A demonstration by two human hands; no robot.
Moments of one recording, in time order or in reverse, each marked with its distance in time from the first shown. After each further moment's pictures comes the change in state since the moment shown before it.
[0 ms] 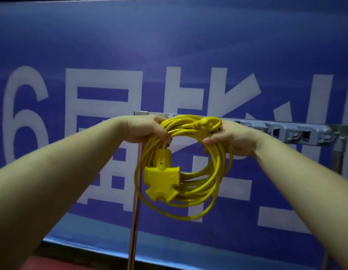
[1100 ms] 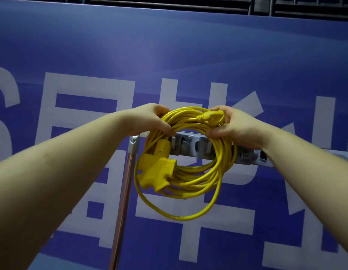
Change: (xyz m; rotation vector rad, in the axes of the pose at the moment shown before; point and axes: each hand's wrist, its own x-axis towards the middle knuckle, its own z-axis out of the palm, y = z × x) left_hand 0.079 -0.011 -0.064 0.270 0.379 0.139; right_hand 0.075 -0.009 -0.061 -0.399 0.356 -0.065
